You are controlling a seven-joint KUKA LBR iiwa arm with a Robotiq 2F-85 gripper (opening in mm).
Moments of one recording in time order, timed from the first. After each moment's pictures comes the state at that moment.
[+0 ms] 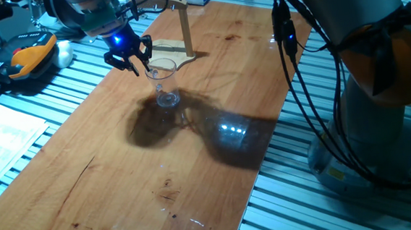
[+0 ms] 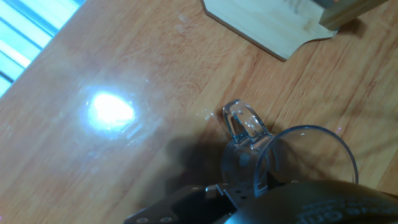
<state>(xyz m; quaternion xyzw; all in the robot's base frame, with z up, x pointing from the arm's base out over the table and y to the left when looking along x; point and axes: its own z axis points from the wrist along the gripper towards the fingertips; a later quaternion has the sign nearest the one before) 0.587 -0.001 0.150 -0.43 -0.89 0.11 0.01</state>
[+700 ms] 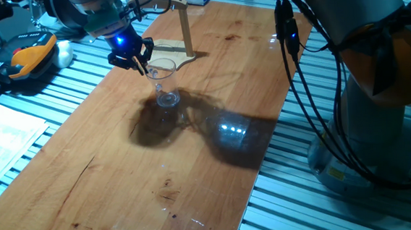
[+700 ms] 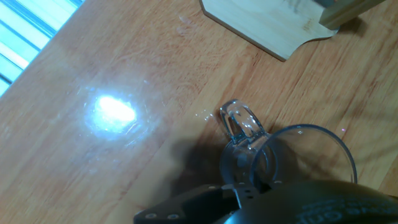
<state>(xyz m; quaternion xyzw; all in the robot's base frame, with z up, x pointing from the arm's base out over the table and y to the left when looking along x) 0.585 -0.002 0.148 -0.43 -0.90 0.11 0.01</state>
